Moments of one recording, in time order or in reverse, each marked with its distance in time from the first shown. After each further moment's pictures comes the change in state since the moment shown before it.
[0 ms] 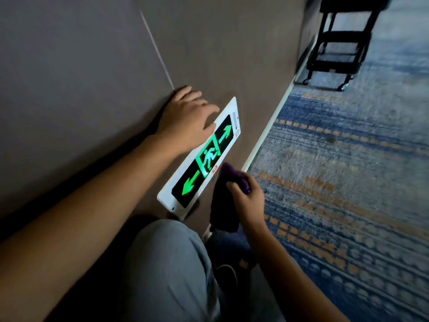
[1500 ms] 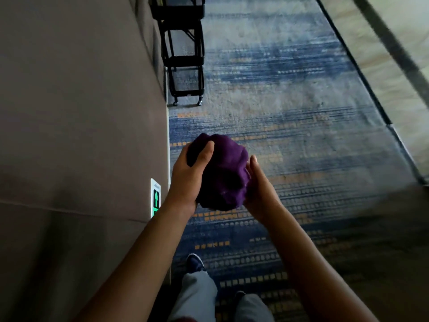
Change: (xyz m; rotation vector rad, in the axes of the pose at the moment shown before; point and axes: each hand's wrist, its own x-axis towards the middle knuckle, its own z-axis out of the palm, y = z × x) left_hand 0.151 0.061 -0.441 -2.004 -0.551 -0.460; right_hand -0.100 -0.574 -0.133 0.587 0.302 0.334
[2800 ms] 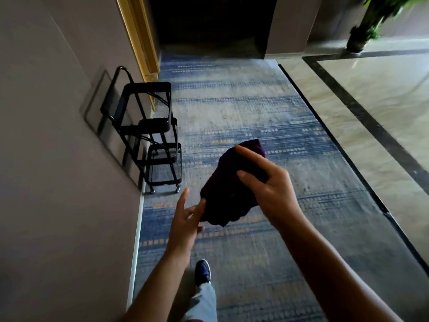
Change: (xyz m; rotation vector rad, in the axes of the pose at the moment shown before) left_hand 0.329 0.102 0.261 0.110 0.042 0.040; right_hand 0.187 -0.470 -0.036 -0.606 0.027 -0.758
